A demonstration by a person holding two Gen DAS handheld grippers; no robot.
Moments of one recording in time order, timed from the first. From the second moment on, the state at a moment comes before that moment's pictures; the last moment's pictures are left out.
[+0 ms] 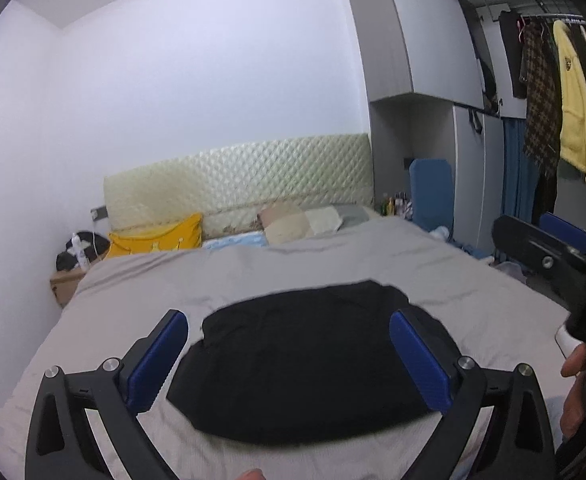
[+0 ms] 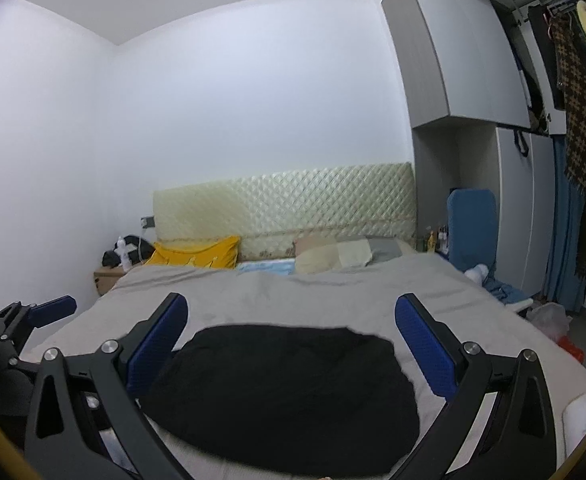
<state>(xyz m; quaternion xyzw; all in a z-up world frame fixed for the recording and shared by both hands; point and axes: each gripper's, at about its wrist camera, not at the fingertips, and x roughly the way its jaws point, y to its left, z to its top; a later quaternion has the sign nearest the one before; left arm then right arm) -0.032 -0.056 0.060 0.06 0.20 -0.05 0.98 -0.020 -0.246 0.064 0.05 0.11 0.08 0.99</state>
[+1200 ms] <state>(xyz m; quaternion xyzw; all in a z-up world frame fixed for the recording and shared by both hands) -0.012 -0.030 -0.019 0.03 0.30 -0.02 0.95 -0.040 -0.241 -0.029 0.04 0.23 0.05 0.97</state>
